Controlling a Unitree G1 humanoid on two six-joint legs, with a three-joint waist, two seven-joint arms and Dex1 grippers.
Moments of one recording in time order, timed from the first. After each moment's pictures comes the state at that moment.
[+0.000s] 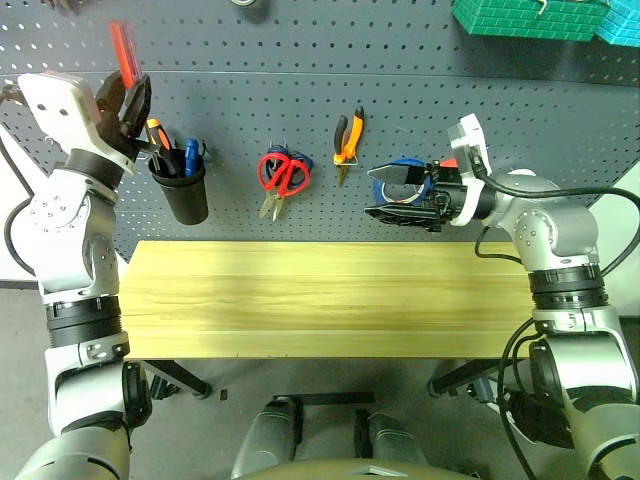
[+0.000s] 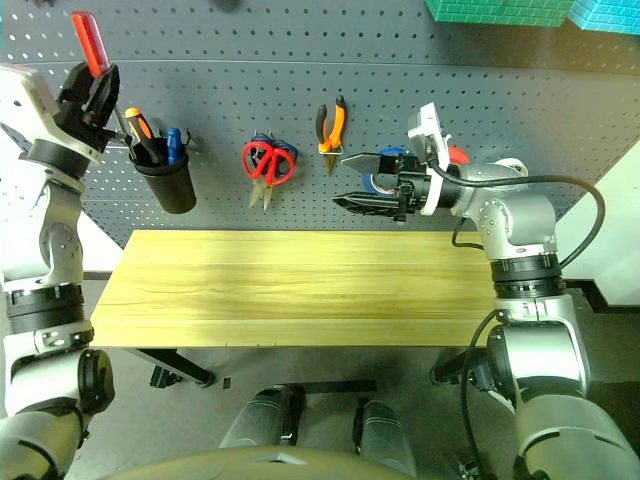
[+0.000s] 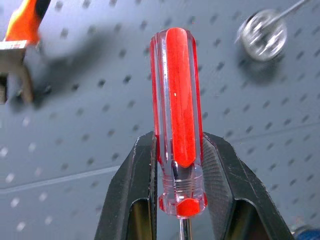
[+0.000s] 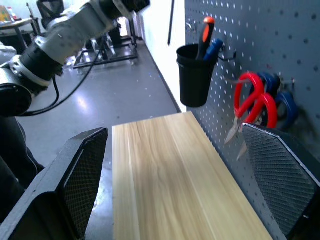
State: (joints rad) left arm -0.68 0.54 0.34 0.19 -0.33 0.05 -0.42; right arm -0.82 -0.57 0.00 0.25 0.55 0.54 1.29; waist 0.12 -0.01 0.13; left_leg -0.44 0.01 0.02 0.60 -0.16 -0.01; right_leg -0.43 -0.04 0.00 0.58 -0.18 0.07
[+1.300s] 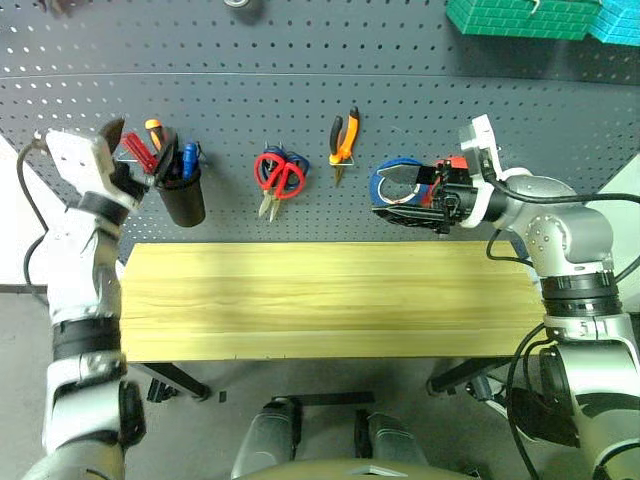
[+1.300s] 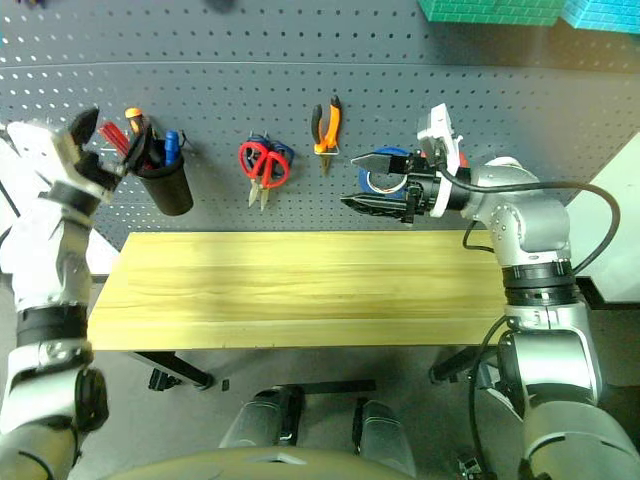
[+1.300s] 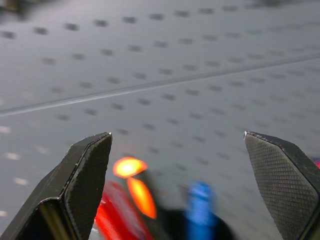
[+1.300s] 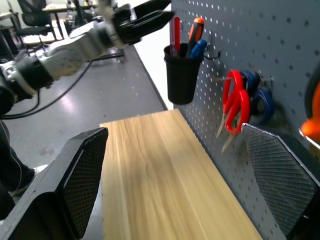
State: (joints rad) left arm -0.46 0.57 0.35 0.26 -0.40 -0.09 -0.60; right arm -0.75 -0.65 -0.02 0.17 0.56 0.56 1.26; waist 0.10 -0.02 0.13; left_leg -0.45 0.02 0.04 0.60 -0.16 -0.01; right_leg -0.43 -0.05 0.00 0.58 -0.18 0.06
